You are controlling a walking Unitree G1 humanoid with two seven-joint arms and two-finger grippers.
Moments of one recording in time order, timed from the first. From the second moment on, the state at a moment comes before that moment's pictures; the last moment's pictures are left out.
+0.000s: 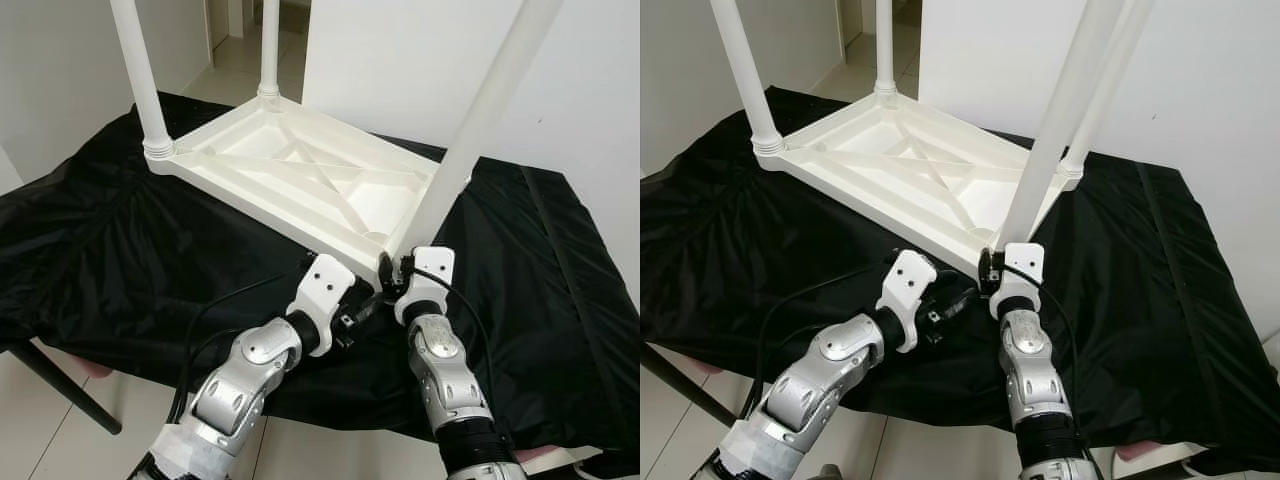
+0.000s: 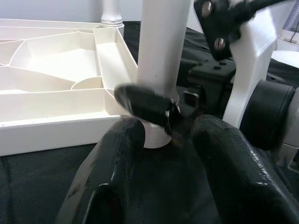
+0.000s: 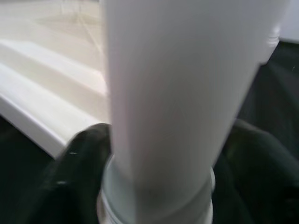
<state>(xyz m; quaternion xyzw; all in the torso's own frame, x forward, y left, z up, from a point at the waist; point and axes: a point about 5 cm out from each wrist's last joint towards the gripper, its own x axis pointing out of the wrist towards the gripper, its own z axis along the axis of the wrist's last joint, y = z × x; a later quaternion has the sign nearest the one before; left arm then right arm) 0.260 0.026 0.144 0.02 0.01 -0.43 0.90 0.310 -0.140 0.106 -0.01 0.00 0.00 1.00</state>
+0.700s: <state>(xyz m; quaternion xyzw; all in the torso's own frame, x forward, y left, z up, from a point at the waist) 0.254 0.029 0.138 0.01 0.02 -0.43 0.90 0.324 -0.174 0.115 -0.07 0.02 0.25 0.97</state>
